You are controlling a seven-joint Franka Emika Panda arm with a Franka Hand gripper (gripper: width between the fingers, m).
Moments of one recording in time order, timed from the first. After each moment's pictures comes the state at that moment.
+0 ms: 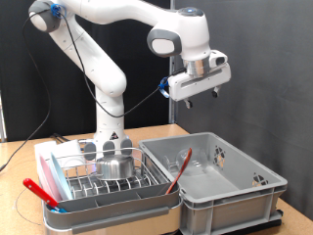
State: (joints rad) arm -1.71 0.74 2.20 -2.54 -0.27 2.11 -1.56
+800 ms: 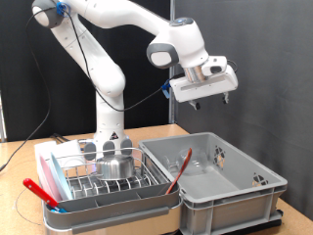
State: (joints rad) arm -1.78 0.70 2.25 -2.68 -0.19 2.47 -0.97
